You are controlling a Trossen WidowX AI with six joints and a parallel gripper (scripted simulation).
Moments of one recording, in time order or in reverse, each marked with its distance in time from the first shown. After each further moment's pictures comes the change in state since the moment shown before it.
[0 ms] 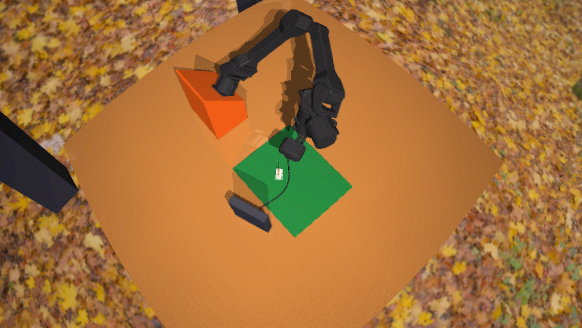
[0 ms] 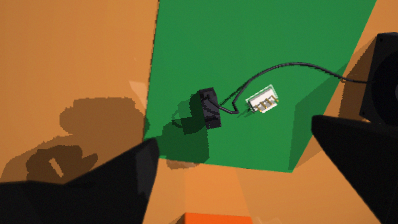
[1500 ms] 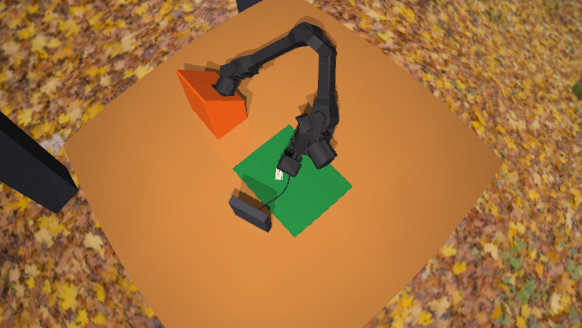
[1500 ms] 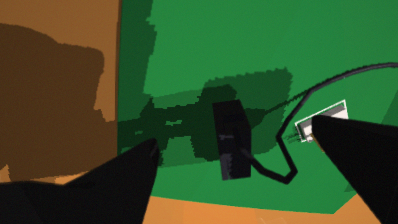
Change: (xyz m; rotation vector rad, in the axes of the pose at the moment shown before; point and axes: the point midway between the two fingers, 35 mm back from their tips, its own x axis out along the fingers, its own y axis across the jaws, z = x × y) arm 0.112 0.011 -0.008 -0.046 0.113 0.068
